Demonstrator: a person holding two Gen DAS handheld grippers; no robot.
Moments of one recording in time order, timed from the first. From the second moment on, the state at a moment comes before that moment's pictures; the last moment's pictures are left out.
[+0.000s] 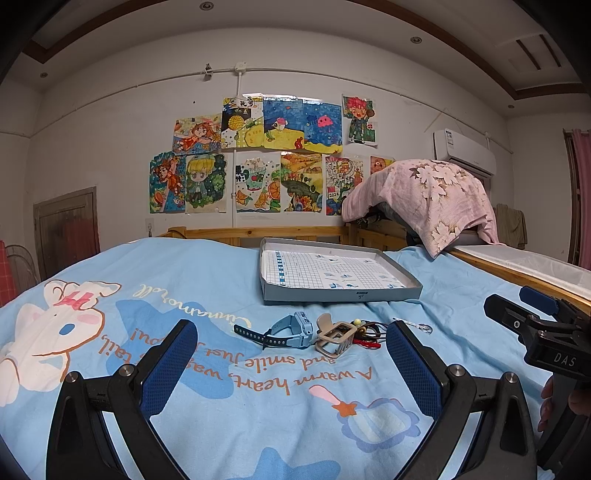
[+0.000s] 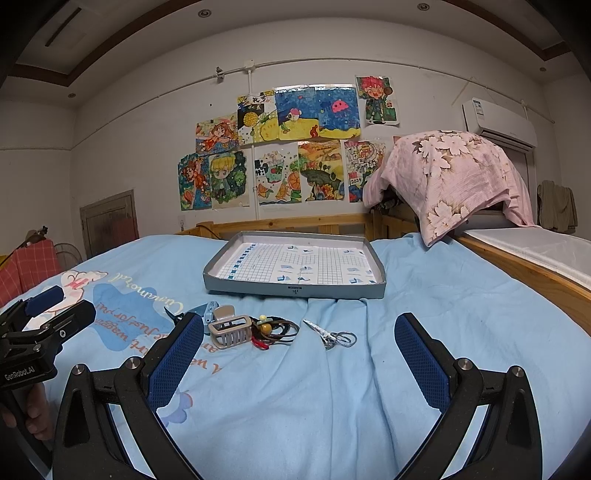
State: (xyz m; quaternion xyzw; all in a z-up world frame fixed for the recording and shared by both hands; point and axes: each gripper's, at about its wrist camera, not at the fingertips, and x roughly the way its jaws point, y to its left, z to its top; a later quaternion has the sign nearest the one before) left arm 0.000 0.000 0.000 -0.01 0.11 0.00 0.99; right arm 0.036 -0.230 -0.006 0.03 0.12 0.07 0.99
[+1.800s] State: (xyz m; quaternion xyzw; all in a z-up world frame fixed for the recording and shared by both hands) left arm 0.049 0.036 -0.002 -0.08 0.20 0.01 0.98; right arm 0.064 -0.220 -0.010 0.03 0.15 0.11 0.98
